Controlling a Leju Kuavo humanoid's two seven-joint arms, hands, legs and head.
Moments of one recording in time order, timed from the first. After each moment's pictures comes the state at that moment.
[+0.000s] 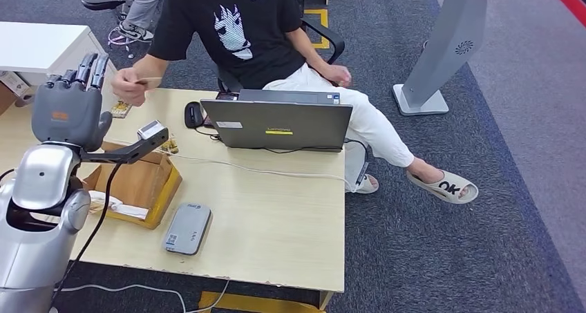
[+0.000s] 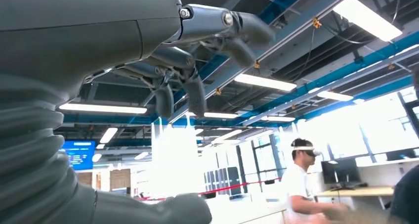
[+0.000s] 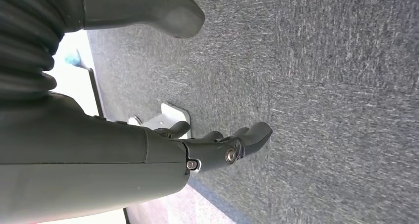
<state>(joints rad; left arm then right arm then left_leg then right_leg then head) -0.37 0.37 0.00 -1.69 -1.57 -0.01 0.16 0.27 0.28 -0.65 -1.08 1.11 0.29 0.44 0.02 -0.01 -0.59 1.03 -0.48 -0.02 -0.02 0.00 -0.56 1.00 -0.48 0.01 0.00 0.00</state>
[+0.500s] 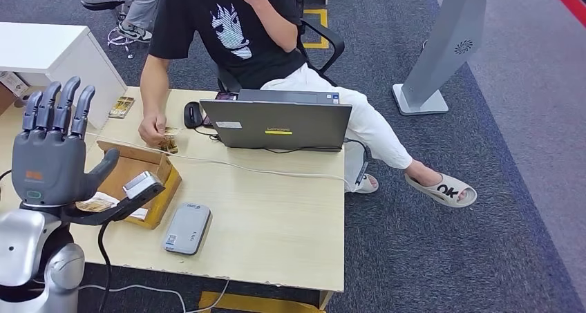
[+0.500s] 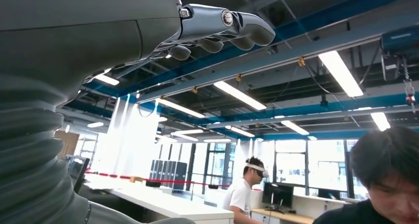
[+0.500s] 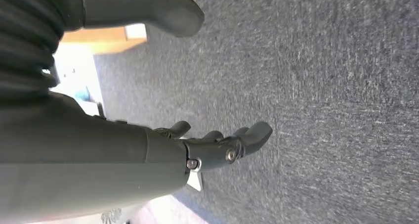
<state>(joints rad) -0.06 0.09 0.25 -1.99 -1.45 0.20 -0.15 0.30 0.28 -0.56 -1.11 0.93 0.23 0.56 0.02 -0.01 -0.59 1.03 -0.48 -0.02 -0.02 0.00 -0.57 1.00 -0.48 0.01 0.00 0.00</state>
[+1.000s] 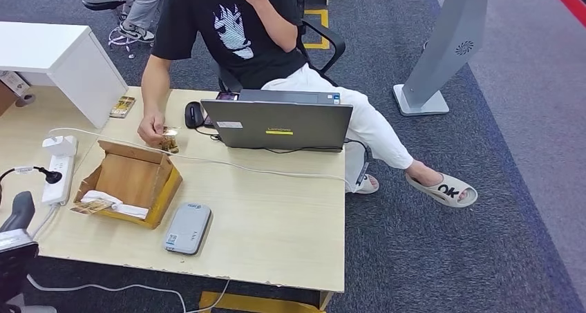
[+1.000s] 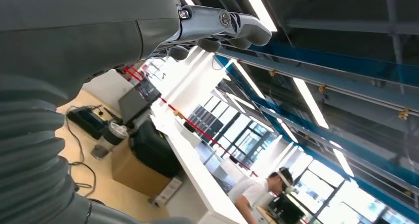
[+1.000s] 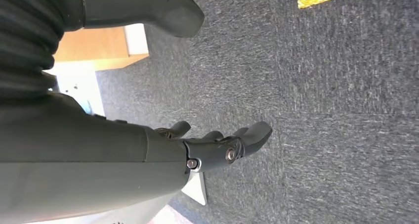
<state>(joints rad) 0.17 -0.28 0.66 -2.26 -0.89 0.28 -0.36 0.36 0.28 -0.44 -1.17 0.81 0.17 0.64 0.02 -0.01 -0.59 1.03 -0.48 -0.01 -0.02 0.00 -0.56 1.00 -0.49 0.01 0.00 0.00</state>
